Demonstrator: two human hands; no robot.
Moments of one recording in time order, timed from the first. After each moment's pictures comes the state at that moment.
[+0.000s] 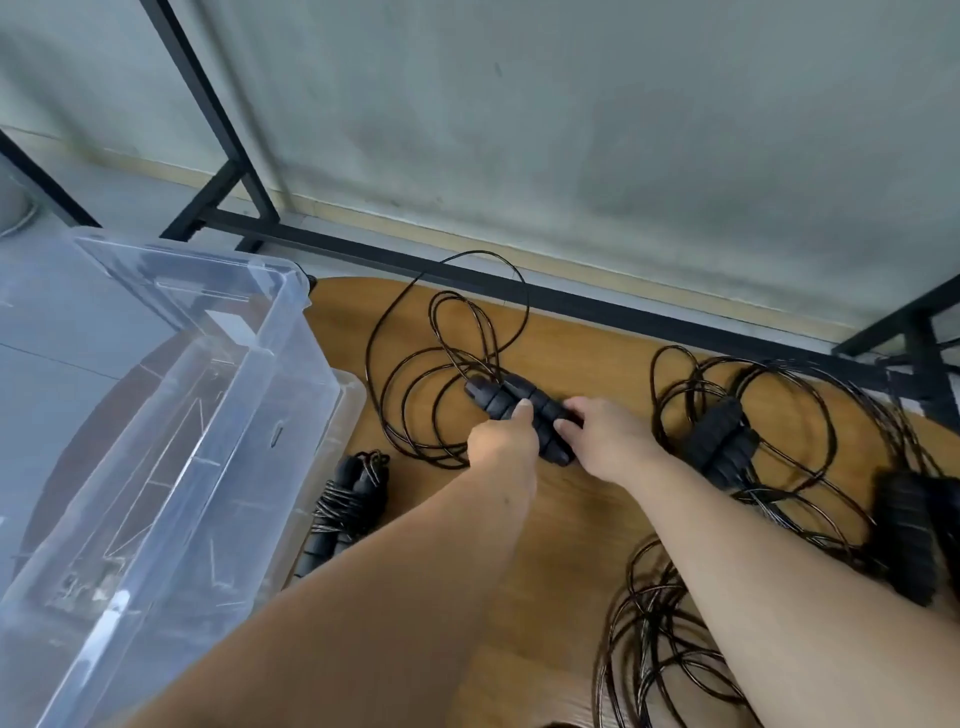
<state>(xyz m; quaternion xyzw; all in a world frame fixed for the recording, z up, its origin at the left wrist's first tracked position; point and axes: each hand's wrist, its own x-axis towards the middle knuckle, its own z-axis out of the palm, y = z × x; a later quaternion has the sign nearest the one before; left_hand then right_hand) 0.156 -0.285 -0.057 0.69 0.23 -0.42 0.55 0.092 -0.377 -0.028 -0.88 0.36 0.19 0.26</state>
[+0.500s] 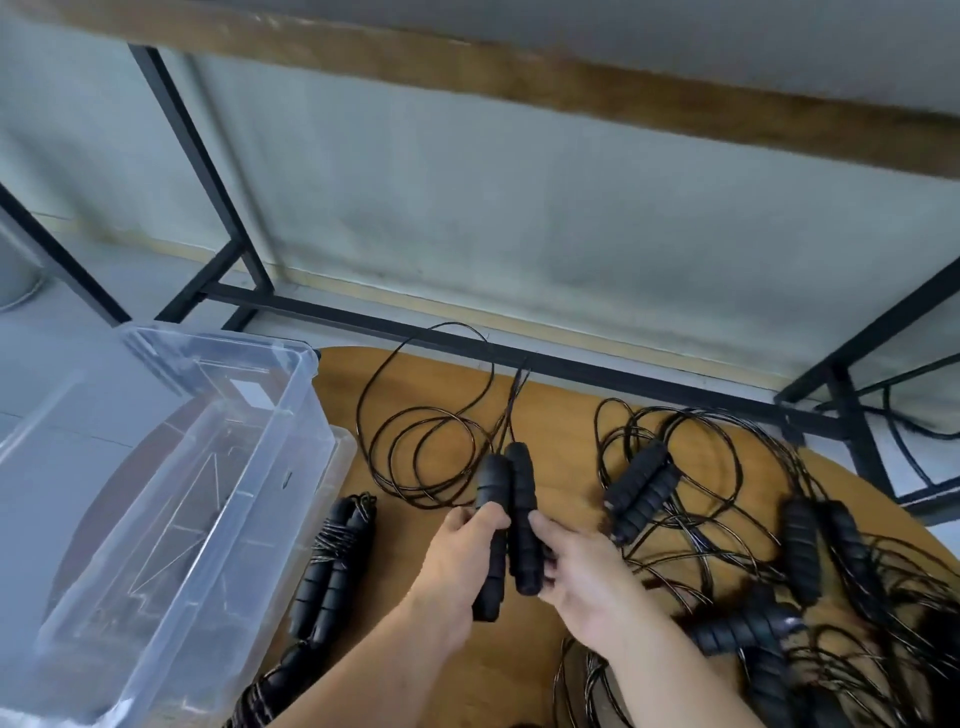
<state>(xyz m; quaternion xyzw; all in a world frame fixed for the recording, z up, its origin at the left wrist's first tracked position) 0.084 -0.195 0.059 0.68 0.10 -0.48 0.55 0.001 -0.296 0.046 -0.40 0.48 0.01 0.78</state>
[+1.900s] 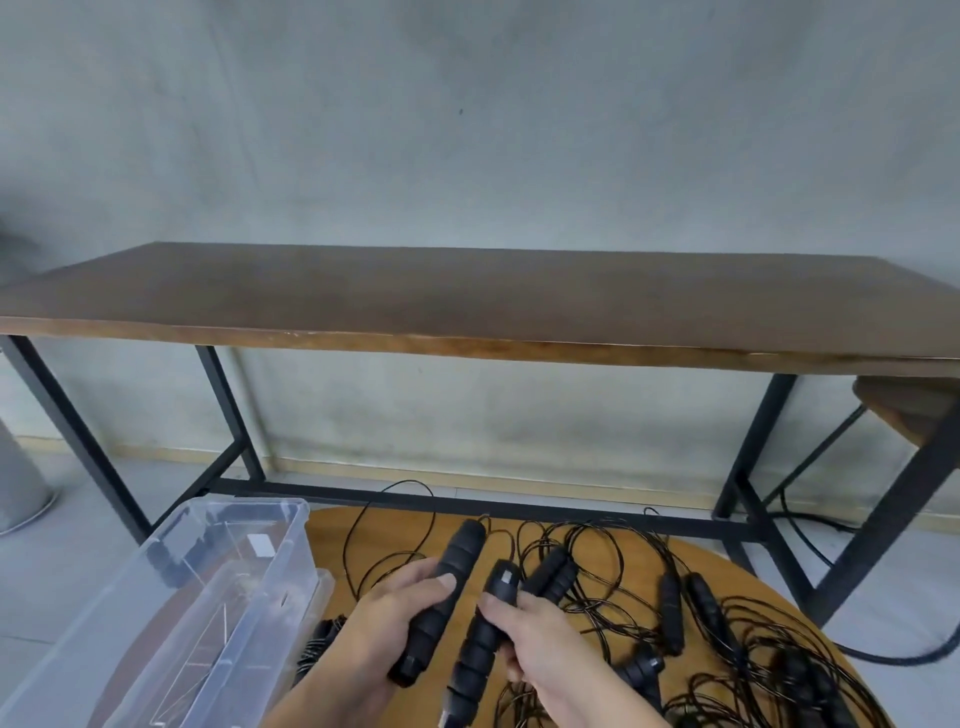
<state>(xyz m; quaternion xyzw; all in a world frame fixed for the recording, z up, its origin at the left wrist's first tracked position) -0.012 -0.134 0.247 0.64 -0.14 -0.44 0.62 -0.123 -0.257 0.224 -0.58 0.39 -0.04 0.71</state>
